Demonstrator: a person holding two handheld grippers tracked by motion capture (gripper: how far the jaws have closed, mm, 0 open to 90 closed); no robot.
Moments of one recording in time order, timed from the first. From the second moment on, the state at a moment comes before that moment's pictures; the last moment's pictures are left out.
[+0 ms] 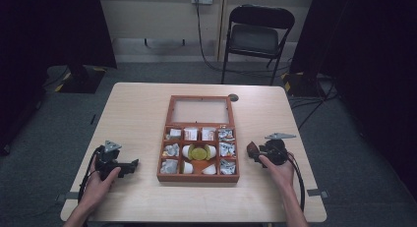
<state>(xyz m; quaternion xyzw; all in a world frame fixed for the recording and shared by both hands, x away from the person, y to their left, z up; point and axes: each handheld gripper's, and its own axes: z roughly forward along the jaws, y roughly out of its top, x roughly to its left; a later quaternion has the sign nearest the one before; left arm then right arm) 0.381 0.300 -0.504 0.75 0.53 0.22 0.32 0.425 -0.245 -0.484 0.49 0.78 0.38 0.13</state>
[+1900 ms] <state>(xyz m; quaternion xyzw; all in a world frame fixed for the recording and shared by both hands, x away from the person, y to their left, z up) 0.380 0.299 -0.505 0.75 0.53 0.22 0.33 0.352 -0.306 -0.466 0.53 0.73 0.39 0.18</state>
